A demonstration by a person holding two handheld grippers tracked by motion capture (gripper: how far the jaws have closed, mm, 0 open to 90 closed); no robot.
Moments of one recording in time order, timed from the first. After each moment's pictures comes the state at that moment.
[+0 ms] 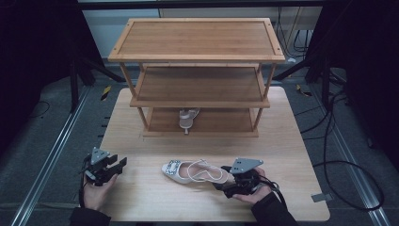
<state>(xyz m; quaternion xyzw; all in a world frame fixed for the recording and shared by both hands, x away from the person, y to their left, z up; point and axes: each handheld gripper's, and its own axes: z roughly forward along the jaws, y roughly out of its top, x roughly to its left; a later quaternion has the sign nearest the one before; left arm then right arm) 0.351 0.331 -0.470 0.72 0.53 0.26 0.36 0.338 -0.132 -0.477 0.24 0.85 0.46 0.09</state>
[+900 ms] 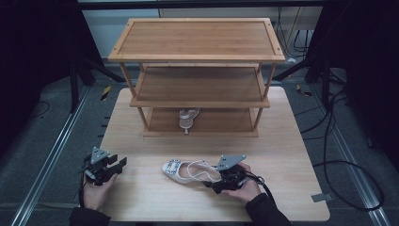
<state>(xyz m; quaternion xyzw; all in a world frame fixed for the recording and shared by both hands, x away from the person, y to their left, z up) 0.354 0.333 -0.472 0.73 0.53 0.26 0.36 0.359 -0.099 -0.492 0.21 0.87 0.44 0.07</state>
